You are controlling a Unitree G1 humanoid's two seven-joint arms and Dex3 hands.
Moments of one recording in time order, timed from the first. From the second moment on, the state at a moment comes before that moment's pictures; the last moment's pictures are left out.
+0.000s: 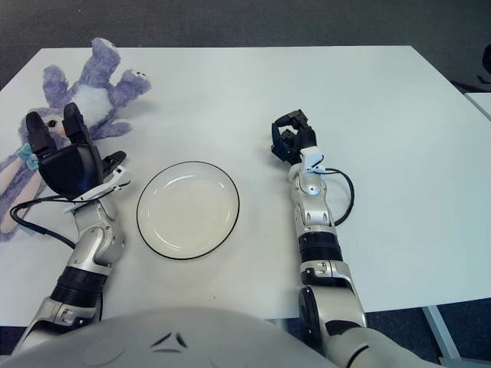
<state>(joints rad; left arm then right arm) -0.08 0.15 -0.16 -0.04 1.17 0.67 0.62 -0.31 -0.08 -0.09 0.37 -0.01 -0.16 -0.04</state>
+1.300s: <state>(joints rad) -0.12 0.18 -0.06 0.01 1.04 0.65 0.65 -0.31 -0.09 -0.11 0.37 -0.01 -0.16 -0.02</state>
